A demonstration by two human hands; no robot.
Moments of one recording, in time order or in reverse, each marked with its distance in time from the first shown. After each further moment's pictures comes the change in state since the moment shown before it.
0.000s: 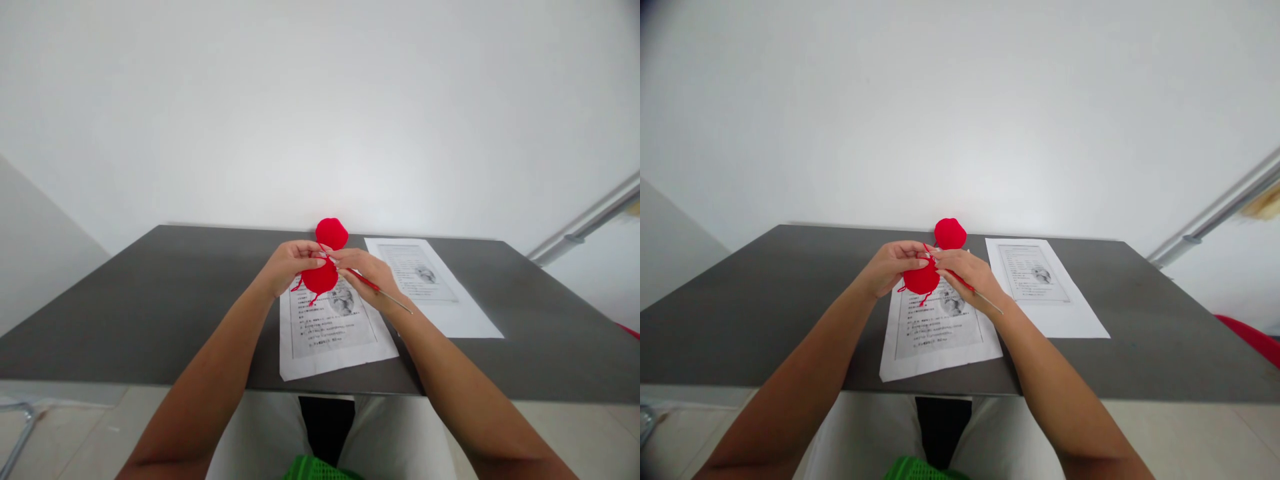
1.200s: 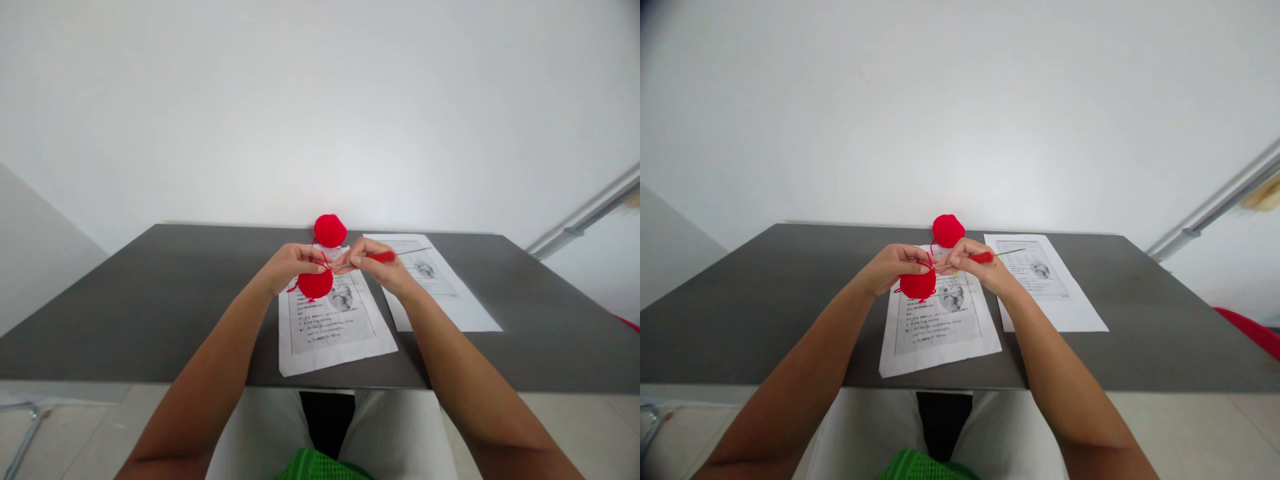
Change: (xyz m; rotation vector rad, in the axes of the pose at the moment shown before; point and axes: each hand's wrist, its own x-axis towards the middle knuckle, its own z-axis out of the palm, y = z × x) left_hand 0.000 0.000 0.000 0.131 -0.065 -0.142; right_hand 0.007 -0.001 -0.017 0.708 -0.087 0.519
